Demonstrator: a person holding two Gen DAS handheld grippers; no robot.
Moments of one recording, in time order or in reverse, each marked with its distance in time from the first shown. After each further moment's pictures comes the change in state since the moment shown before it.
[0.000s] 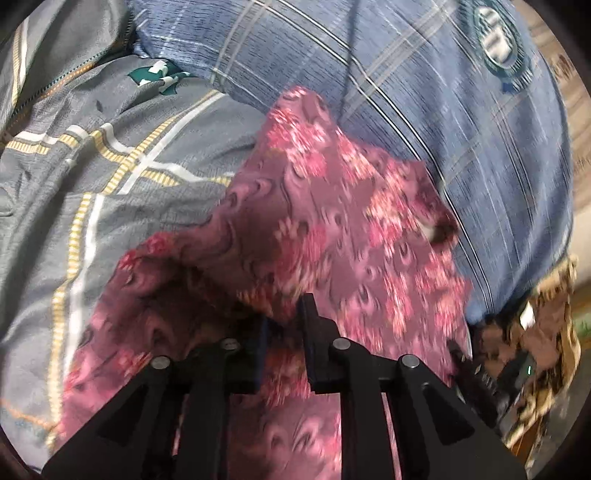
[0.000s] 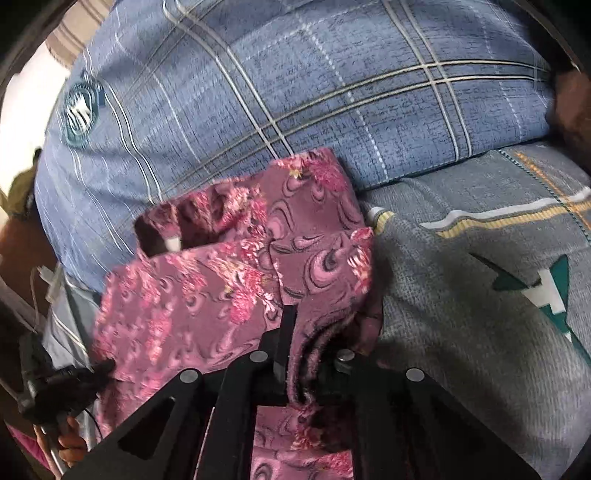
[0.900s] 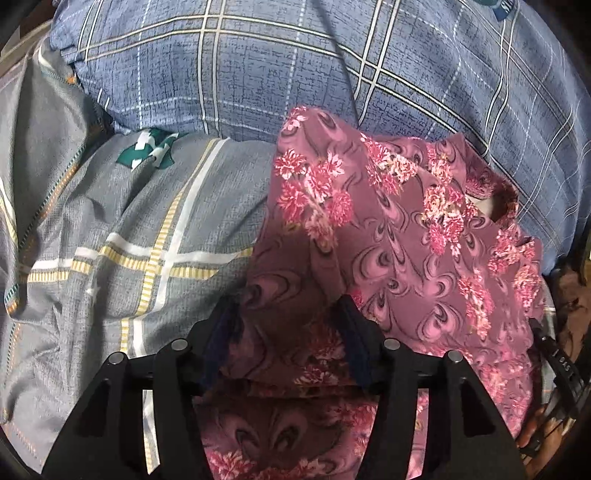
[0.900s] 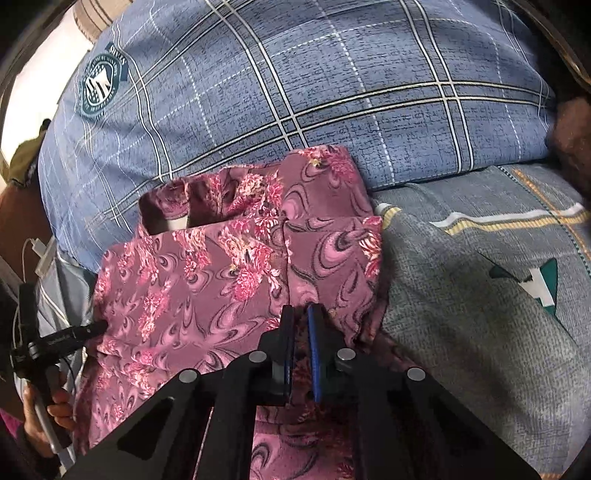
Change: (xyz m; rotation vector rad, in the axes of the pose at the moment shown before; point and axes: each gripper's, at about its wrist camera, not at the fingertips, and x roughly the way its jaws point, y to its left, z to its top) left arm 0.024 -0.005 0.037 0.273 -0.033 0.253; right arm 0.002 0.022 -0.017 -0.148 -0.026 -0.094
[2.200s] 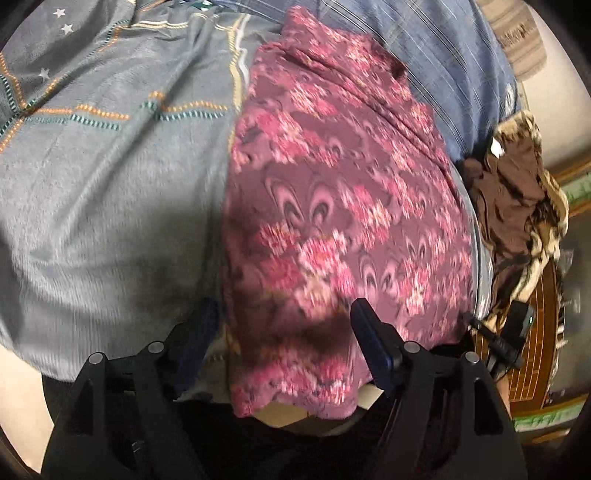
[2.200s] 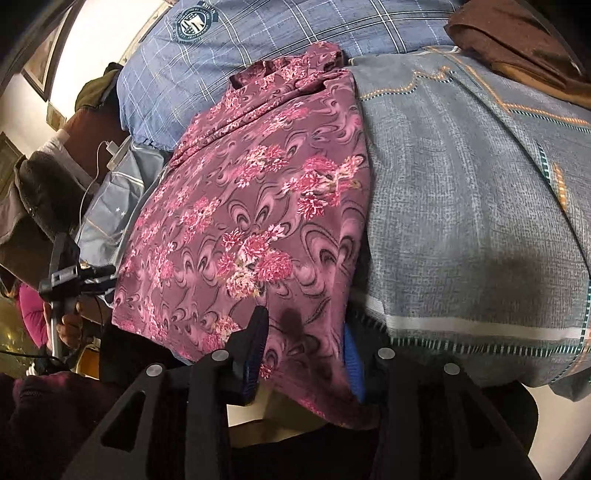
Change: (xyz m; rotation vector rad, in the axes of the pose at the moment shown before) left arm -0.129 0.081 -0.238 0.017 0.219 -0.336; right arm -0.189 -0.051 -0.234 -0.049 0.206 0.186
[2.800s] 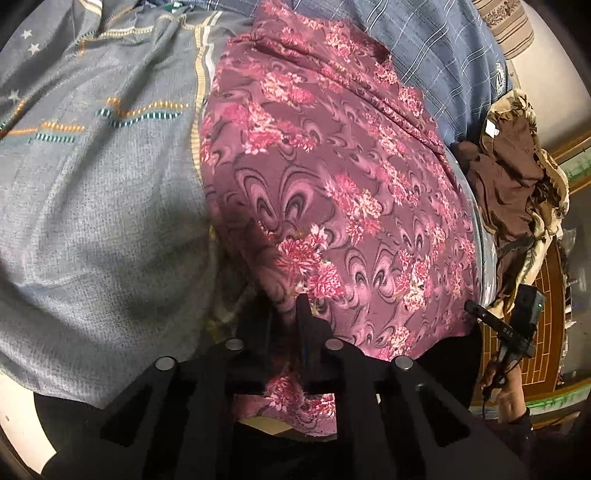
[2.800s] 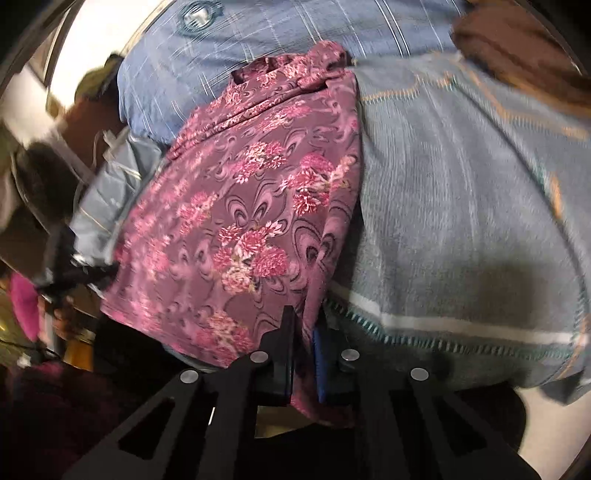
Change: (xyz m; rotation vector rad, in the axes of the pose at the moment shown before) left arm 0.018 -0.016 0.010 0.053 0.008 0.002; right arm 0.000 -0.003 0.001 0.001 0.019 0.004
